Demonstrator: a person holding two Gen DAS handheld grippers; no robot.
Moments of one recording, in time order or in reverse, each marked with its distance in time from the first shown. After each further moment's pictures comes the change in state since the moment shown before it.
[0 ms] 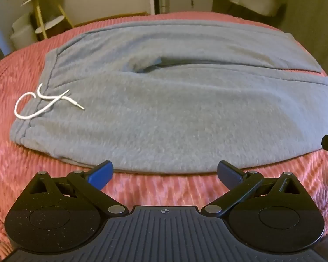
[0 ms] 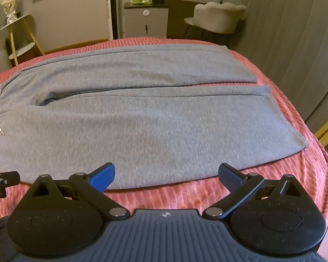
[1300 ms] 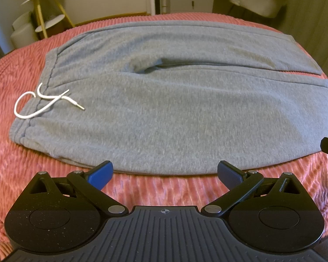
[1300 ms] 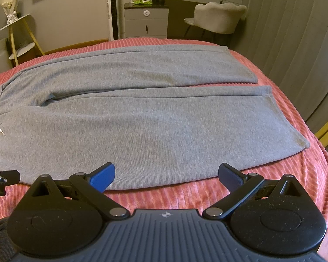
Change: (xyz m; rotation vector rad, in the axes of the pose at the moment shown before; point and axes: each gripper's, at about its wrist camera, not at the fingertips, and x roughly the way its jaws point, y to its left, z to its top) left arm -0.001 0.001 0.001 -0.010 -0.012 0.000; right arm 0.003 0.002 0.002 -0.002 0.003 0.003
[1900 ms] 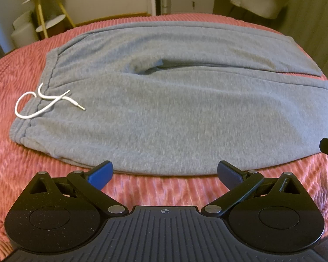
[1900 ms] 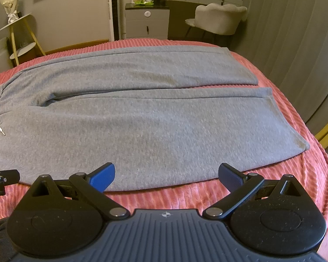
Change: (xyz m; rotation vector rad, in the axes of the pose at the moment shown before) left arm 0.000 0.000 0.000 -0.007 -0.004 0.000; right arm -0.001 0.003 0.001 -0.003 -0.003 0.001
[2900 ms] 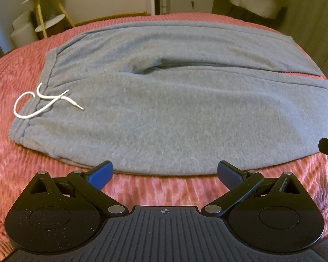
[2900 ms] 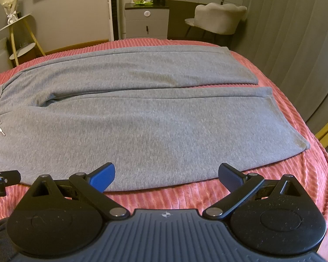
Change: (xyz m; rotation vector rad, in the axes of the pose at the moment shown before) left arm -0.001 0.000 0.000 -0.003 0.000 -0.006; right arm 0.000 -0.001 0.000 0.003 0.003 0.002
